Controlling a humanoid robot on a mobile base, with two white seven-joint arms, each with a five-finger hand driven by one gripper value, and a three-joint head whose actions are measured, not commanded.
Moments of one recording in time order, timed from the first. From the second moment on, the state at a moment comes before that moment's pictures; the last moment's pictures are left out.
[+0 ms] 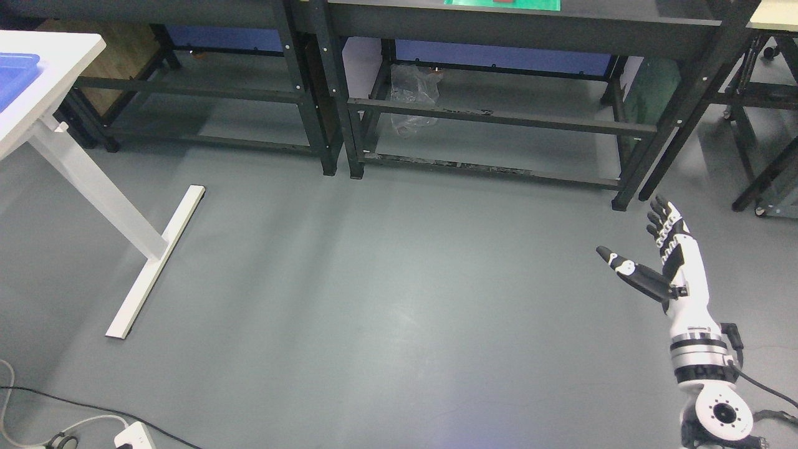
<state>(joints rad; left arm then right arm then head) 0.00 0.00 0.06 -0.08 0.00 -0.10 -0.08 0.07 0.00 -0.14 -1.63 0.12 -0.08 0.12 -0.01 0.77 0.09</state>
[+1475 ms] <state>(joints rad) 0.00 0.00 0.06 -0.08 0.00 -0.10 -0.08 0.05 0.00 -0.11 -1.64 0.32 -0.08 0.03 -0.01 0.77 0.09</state>
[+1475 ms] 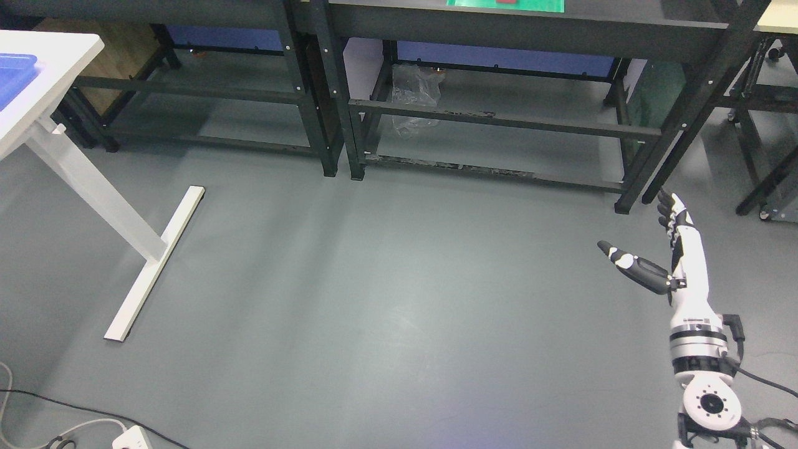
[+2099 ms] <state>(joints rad) 0.00 0.00 0.06 -0.08 0.00 -0.10 -0.08 0.05 0.00 -0.08 -1.67 0.62 -0.10 -0.18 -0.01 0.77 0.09</state>
